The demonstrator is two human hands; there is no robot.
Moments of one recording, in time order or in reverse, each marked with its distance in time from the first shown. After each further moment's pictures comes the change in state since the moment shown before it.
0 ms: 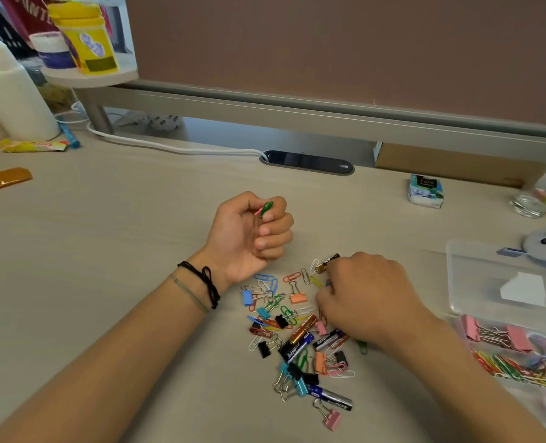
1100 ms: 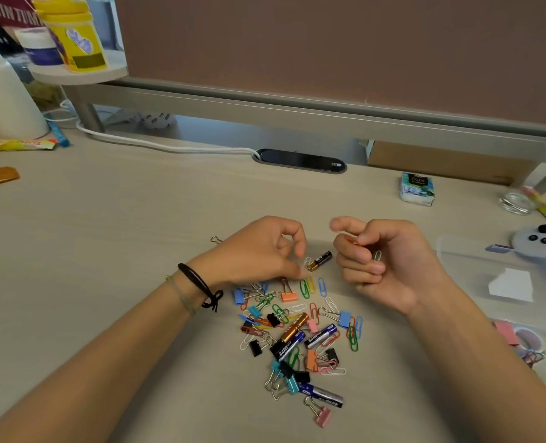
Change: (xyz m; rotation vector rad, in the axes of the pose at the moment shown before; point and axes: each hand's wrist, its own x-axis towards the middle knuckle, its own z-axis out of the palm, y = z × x) left_hand -0.004 -0.008 0.022 1.293 0.096 -0.068; right_hand 0.021 0.047 -0.005 2.211 -0.387 0.142
